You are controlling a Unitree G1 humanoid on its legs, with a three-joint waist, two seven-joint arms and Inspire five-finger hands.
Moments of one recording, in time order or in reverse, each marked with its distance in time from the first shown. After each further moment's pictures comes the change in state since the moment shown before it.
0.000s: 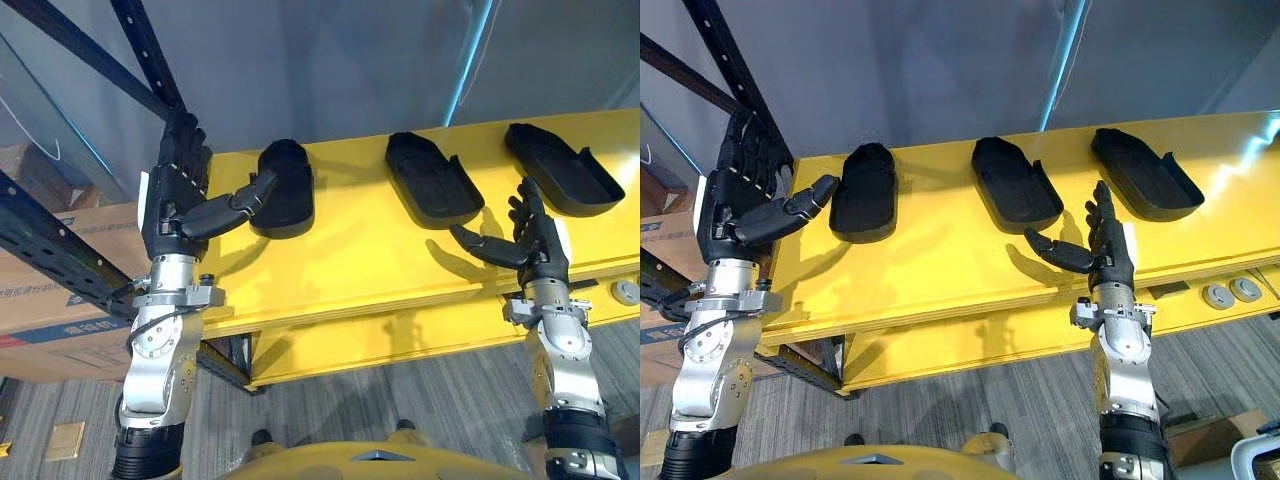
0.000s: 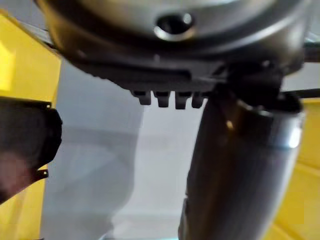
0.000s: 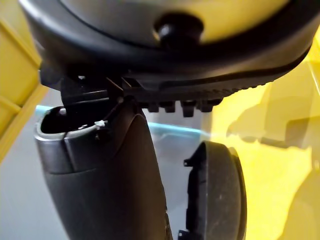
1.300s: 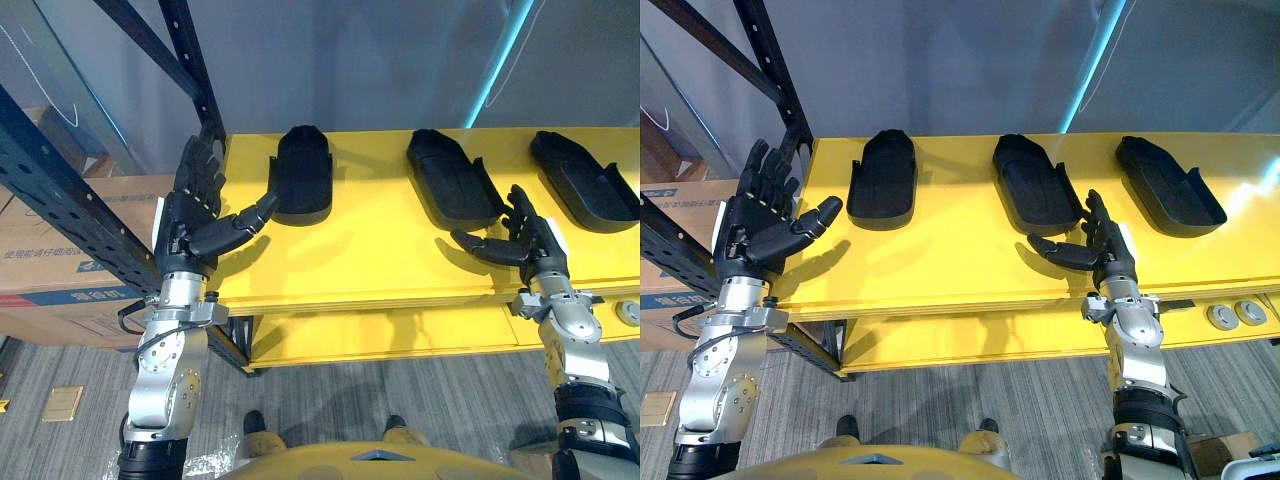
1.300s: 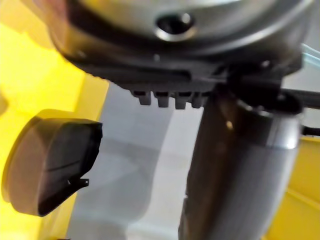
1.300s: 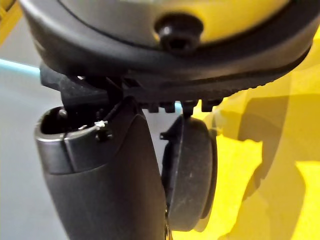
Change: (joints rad) left arm 0.071 -0.021 -0.020 0.049 -0.070 -0.002 -0.045; right arm -0.117 -0.089 -0.007 0.236 0.032 0.011 0.153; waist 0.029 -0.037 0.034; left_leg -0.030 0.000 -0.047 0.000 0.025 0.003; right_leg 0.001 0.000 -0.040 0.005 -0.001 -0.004
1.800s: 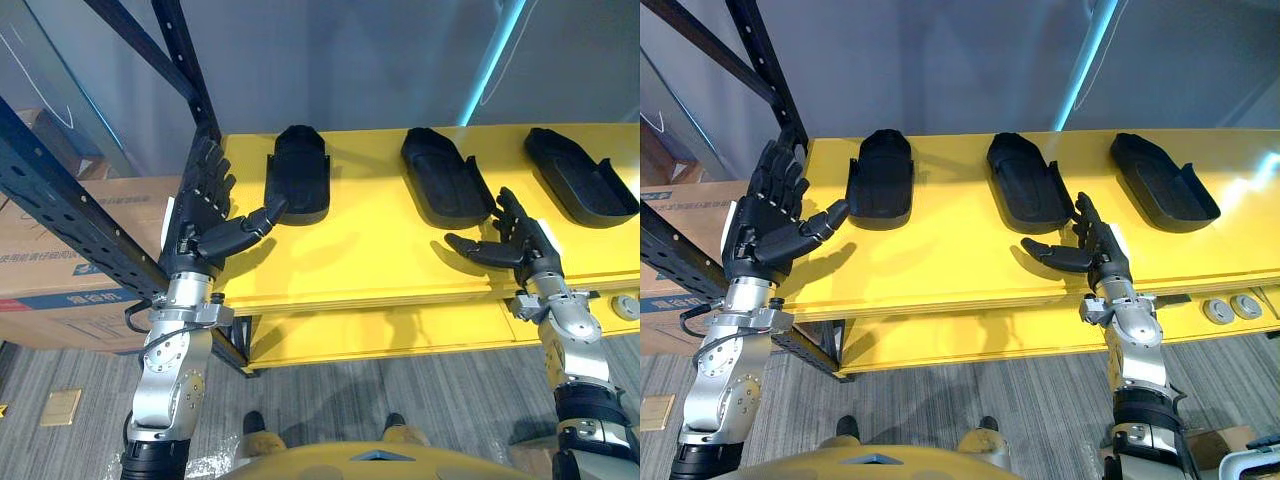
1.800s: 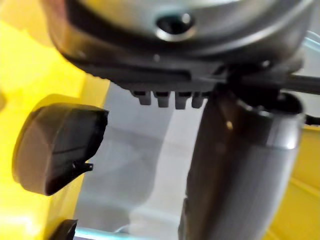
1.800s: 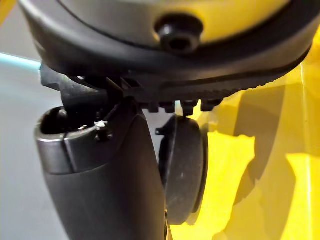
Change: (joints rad) left arm 0.000 0.000 -0.027 0.001 0.000 0.000 -0.025; right arm 0.001 -0.001 0.004 0.000 -0.001 0.015 0.053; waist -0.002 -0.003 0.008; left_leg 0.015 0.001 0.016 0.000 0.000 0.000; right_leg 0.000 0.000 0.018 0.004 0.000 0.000
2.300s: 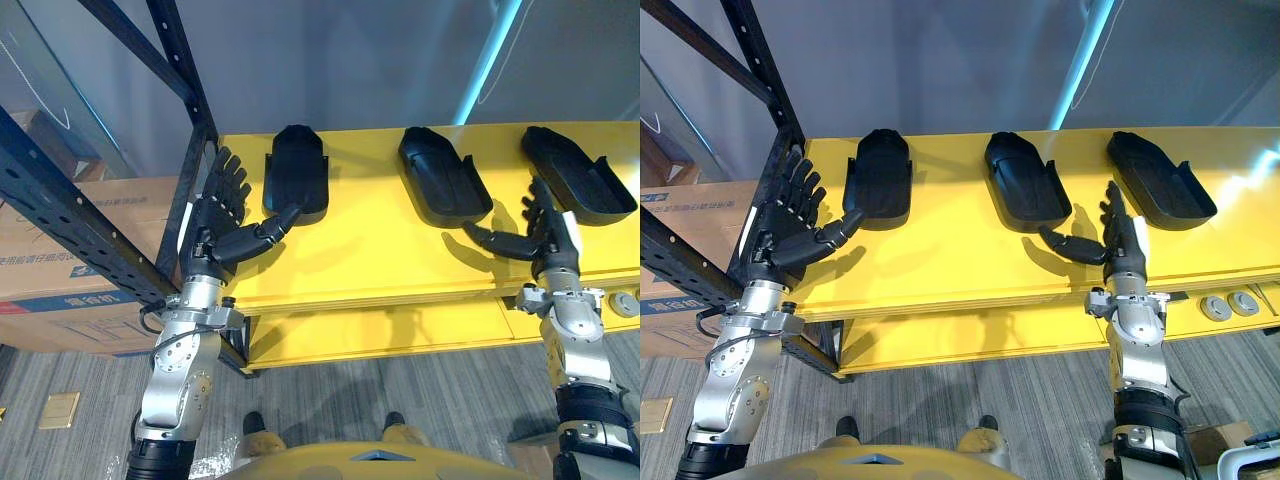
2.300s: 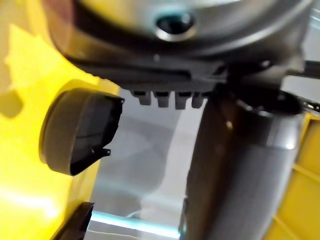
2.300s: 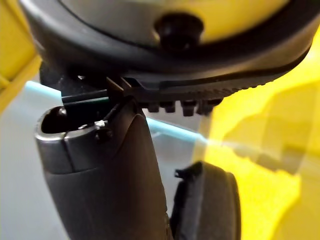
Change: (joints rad) left arm 0.001 0.000 -0.049 0.034 0.000 0.000 -0.006; right arm 0.032 0.001 -0.034 -0.150 -0.085 -0.045 -0.252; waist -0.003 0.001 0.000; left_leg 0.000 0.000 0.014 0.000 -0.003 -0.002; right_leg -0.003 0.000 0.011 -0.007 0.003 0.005
